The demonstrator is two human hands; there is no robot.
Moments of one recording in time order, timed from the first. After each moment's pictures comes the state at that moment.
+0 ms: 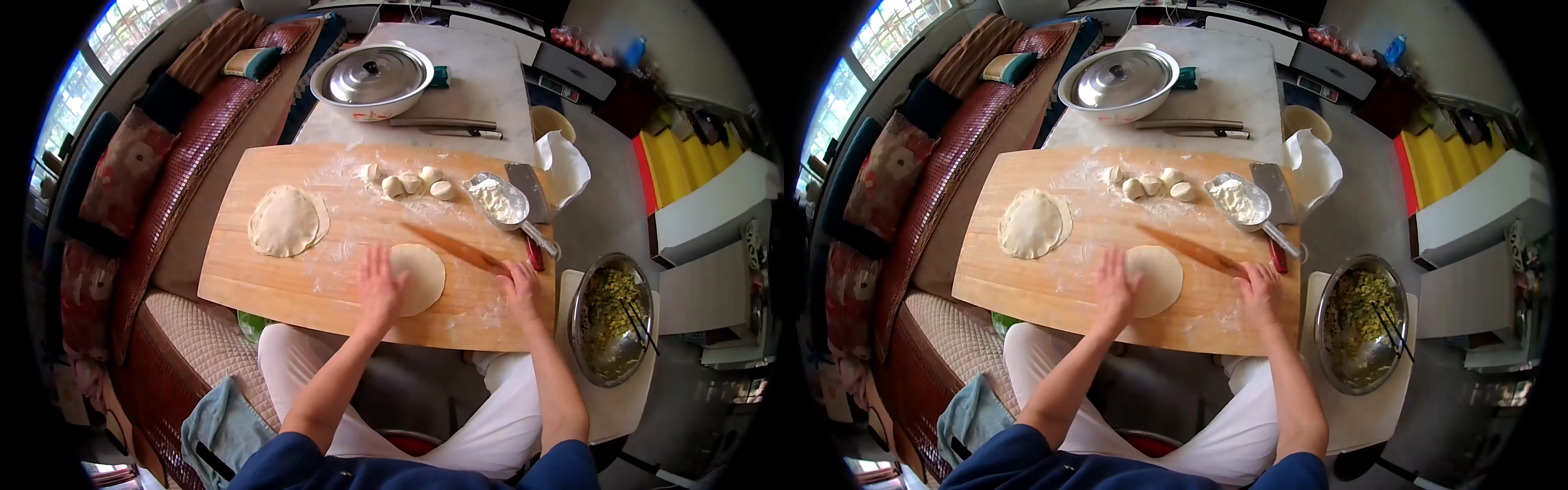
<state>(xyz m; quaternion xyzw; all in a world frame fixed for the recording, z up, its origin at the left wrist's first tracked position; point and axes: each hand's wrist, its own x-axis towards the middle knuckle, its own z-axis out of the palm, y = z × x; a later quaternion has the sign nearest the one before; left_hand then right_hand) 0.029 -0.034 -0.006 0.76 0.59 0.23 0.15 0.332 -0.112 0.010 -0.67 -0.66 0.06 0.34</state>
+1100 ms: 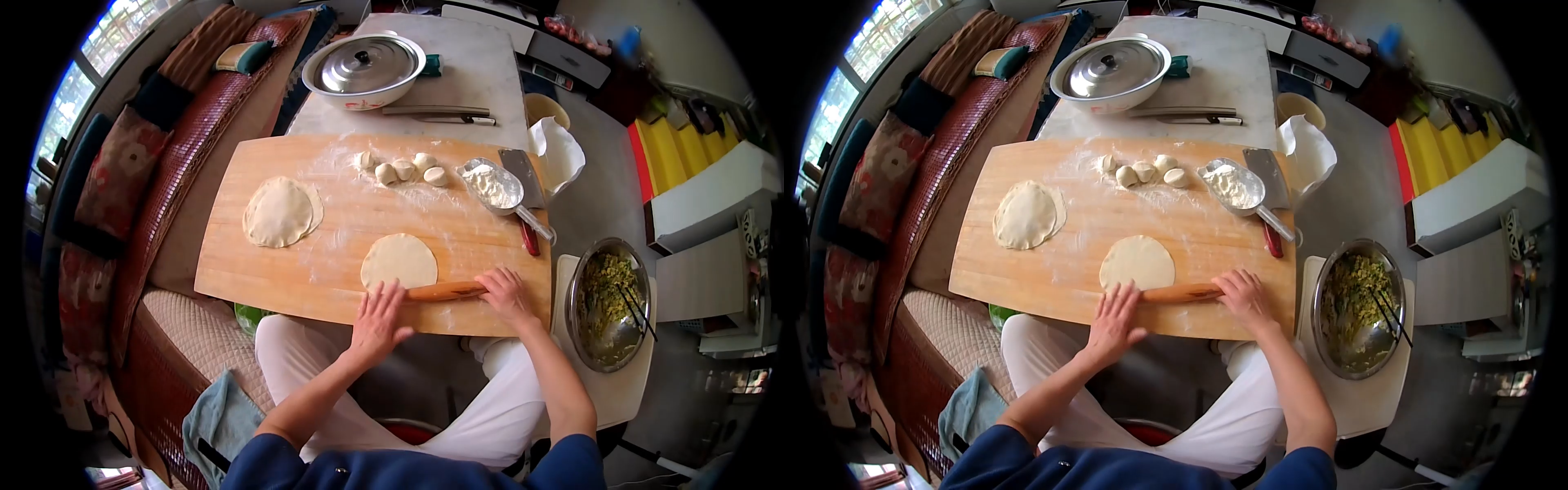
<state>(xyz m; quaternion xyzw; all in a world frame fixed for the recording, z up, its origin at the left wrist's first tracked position) -0.015 -0.118 0.018 0.88 0.42 0.10 0.19 0.317 -0.146 0.012 -0.60 -0.77 0.09 0.20</state>
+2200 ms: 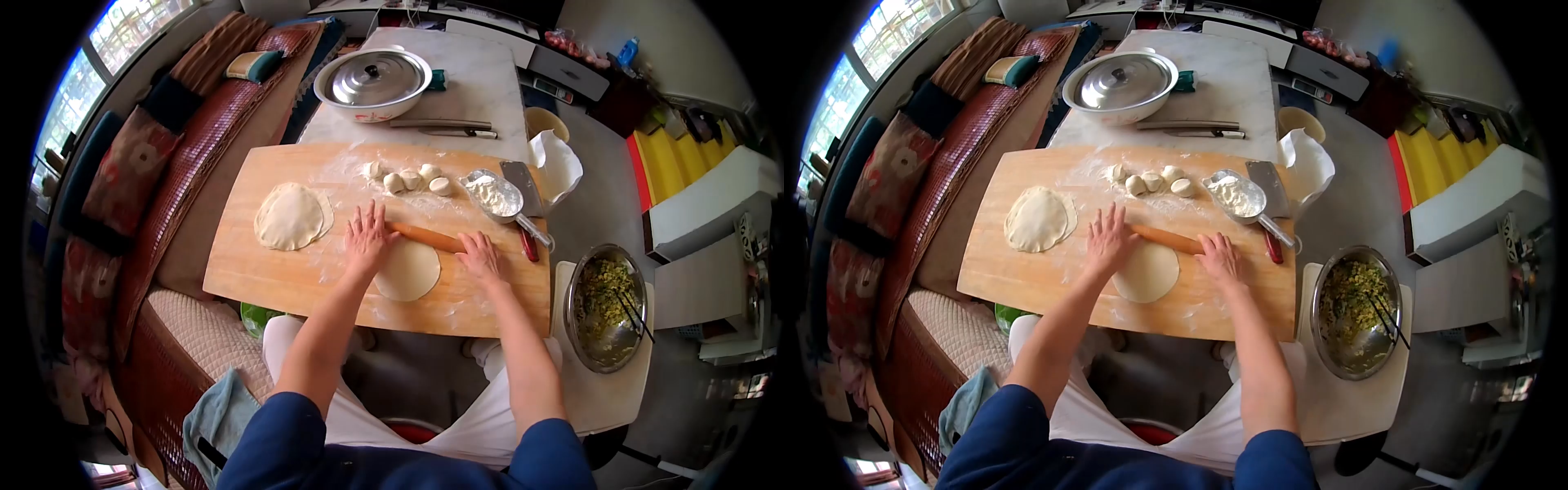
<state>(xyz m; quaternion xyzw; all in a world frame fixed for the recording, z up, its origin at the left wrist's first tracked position) 0.014 0.044 0.001 0.80 0.57 0.14 0.08 0.280 -0.049 -0.023 -0.67 -0.70 0.04 0.22</state>
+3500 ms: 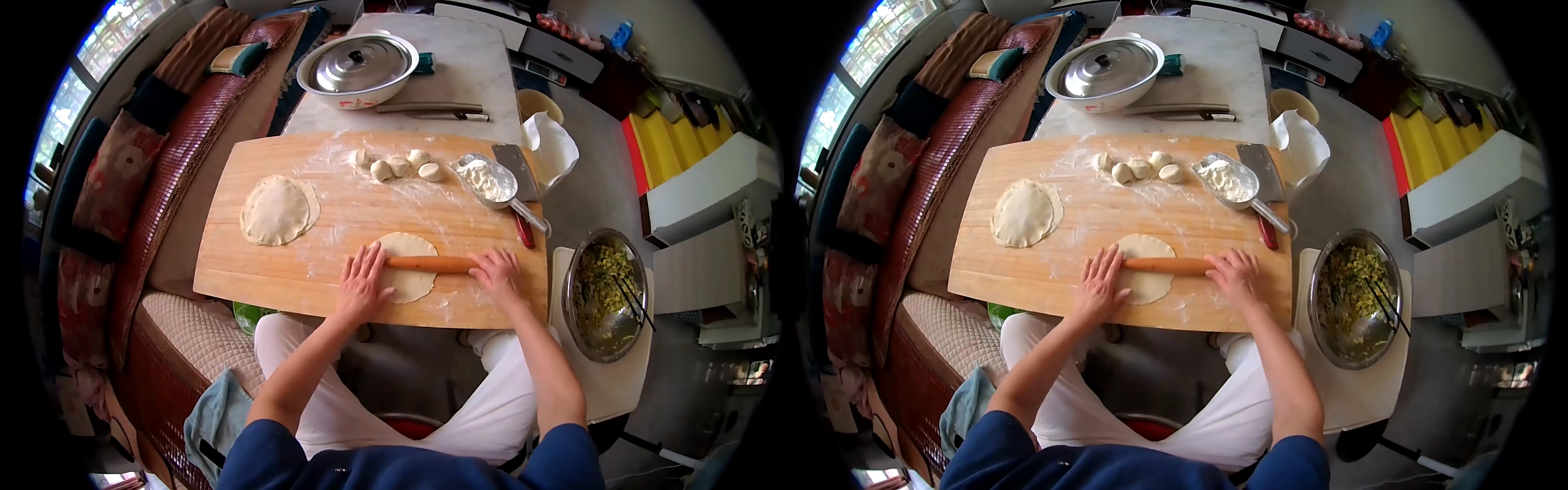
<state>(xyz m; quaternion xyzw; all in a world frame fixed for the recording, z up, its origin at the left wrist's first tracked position) -0.023 -0.054 0.004 0.87 0.44 0.14 0.15 0.307 -0.123 0.011 -0.65 -0.72 0.05 0.25</state>
